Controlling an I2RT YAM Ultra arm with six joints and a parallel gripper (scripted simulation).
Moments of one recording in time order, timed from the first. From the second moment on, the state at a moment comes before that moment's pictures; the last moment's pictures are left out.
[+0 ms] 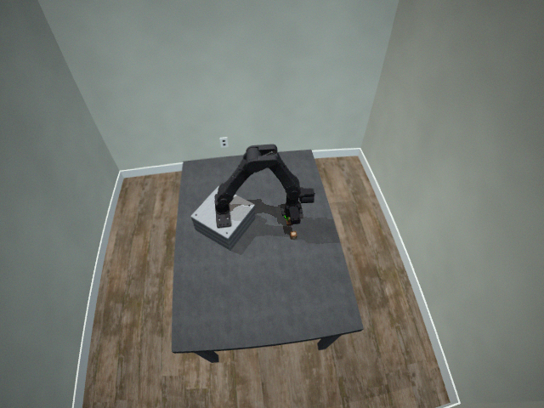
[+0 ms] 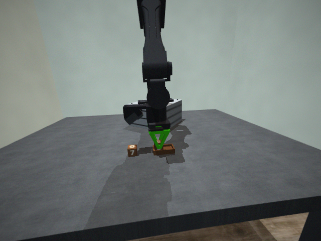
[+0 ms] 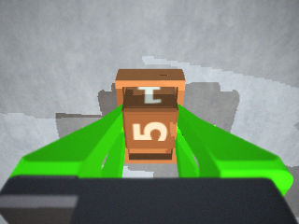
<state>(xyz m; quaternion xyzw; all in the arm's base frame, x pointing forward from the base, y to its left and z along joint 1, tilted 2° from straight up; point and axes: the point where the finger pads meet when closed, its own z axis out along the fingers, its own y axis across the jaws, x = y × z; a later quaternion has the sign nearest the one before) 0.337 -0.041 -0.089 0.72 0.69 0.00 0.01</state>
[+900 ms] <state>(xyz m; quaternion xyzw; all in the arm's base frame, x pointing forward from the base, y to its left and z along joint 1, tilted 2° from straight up) 0.337 -0.041 -0.089 0.72 0.69 0.00 0.01</state>
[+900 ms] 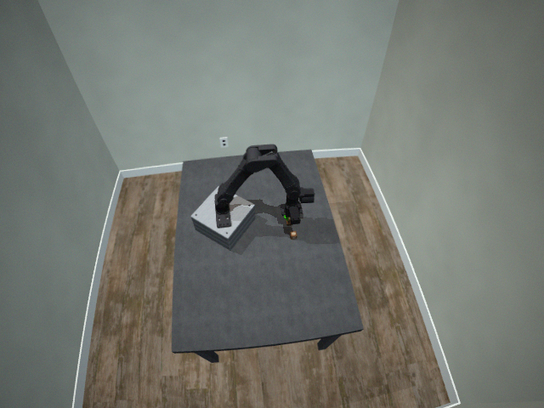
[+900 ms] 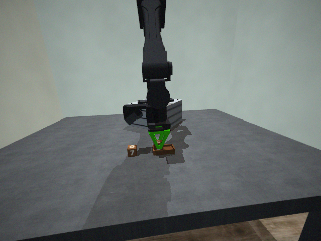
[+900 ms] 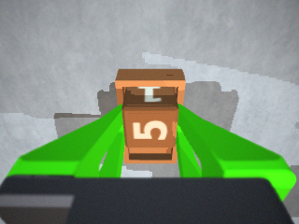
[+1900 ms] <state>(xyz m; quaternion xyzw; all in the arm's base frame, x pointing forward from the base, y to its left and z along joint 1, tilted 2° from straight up) 0.341 -0.042 -0.076 0.72 0.69 0.01 0.02</state>
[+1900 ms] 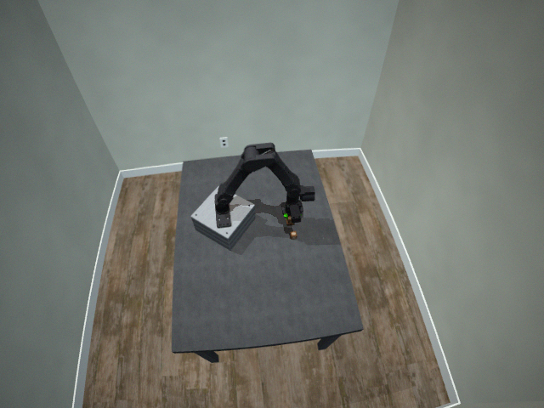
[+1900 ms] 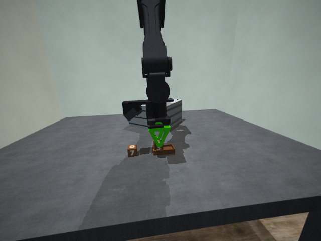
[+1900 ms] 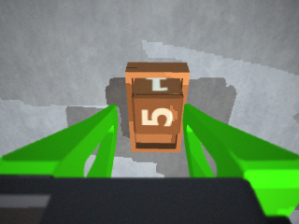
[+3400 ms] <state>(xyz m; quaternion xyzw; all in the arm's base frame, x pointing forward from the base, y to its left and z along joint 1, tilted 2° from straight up) 0.337 -0.040 0.000 0.72 0.69 0.00 0.02</state>
